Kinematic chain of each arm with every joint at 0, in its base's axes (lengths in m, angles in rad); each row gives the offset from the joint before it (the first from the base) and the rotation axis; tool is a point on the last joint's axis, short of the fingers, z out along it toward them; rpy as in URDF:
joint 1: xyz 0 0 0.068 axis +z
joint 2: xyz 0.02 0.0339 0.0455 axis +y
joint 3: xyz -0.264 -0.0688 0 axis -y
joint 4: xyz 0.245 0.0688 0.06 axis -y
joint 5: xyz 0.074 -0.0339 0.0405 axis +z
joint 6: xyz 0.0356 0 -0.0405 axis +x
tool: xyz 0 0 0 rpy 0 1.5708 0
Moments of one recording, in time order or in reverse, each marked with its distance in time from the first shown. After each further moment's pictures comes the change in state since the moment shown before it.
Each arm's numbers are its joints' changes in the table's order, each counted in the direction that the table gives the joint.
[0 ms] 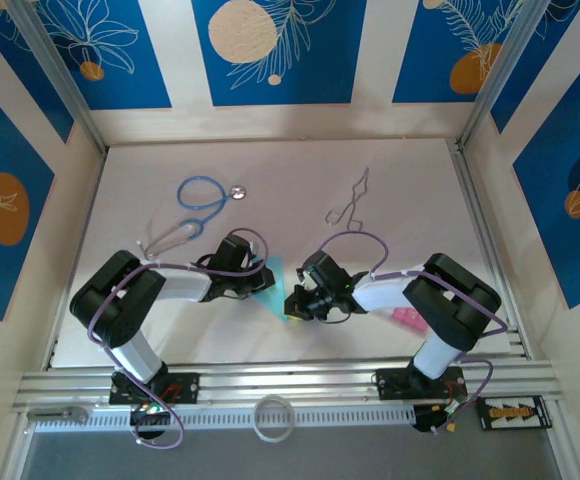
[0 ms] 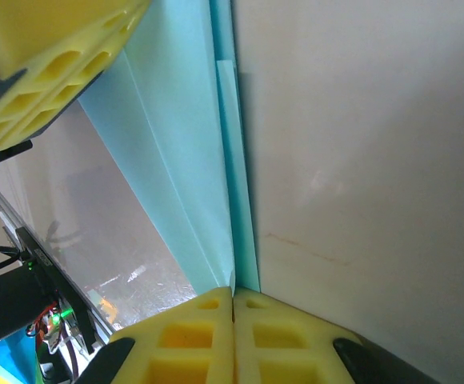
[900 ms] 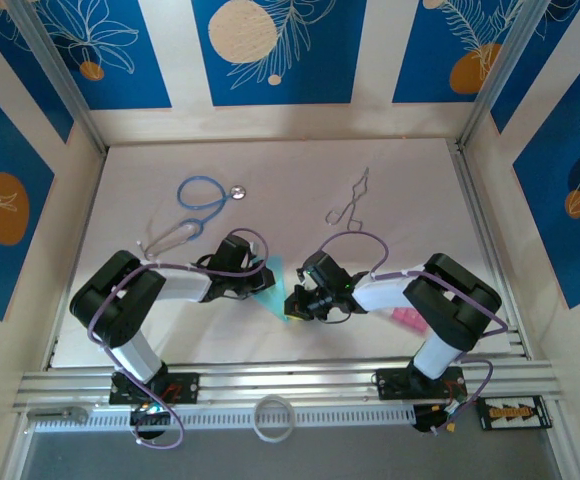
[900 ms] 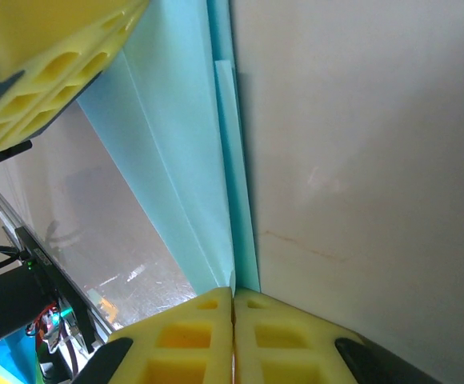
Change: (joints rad) left arm 0.001 0.000 -0.005 0.008 -0.003 -0.001; right arm -0.001 -0.003 0.000 -0.007 0.001 0.000
